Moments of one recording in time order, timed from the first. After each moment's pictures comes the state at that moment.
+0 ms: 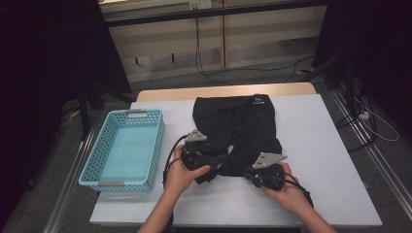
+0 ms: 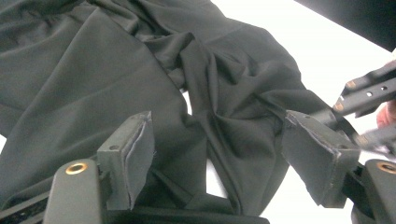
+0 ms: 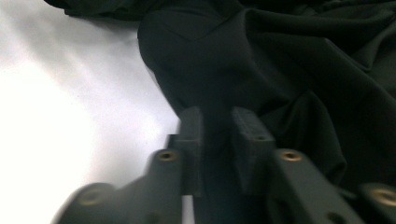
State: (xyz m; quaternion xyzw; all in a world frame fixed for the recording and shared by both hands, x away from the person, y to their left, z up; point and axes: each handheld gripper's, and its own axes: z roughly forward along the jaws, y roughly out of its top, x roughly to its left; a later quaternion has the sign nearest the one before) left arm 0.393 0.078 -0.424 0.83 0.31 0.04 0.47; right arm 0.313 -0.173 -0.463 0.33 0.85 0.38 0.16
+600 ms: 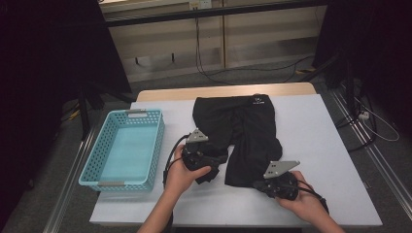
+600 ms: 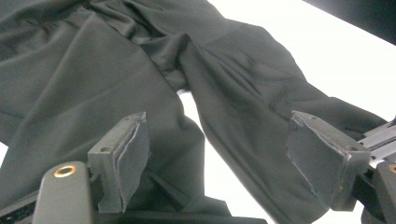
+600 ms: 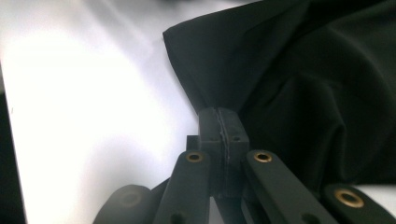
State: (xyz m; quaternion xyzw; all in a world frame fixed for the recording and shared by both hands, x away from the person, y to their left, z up) left arm 0.391 0.073 -0.423 0.84 0.30 0.04 0.46; right arm 0.278 -0.197 -0.449 0.31 0.87 0.36 0.10
